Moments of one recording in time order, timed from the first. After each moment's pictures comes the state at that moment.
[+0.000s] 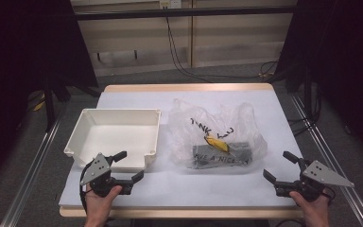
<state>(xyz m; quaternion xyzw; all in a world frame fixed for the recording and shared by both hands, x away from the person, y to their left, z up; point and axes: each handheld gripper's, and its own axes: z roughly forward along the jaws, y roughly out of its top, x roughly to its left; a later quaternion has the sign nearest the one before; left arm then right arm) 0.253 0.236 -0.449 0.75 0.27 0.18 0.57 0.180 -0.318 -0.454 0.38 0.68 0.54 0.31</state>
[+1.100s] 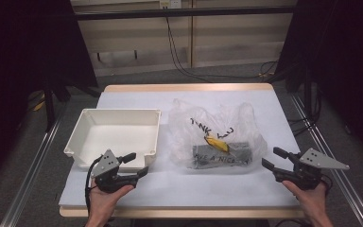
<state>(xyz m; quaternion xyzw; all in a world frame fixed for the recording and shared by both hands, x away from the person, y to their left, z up) 0.260 0.220 -0.443 0.79 0.29 0.15 0.53 0.205 -0.320 -0.440 0.40 0.70 0.53 0.26</state>
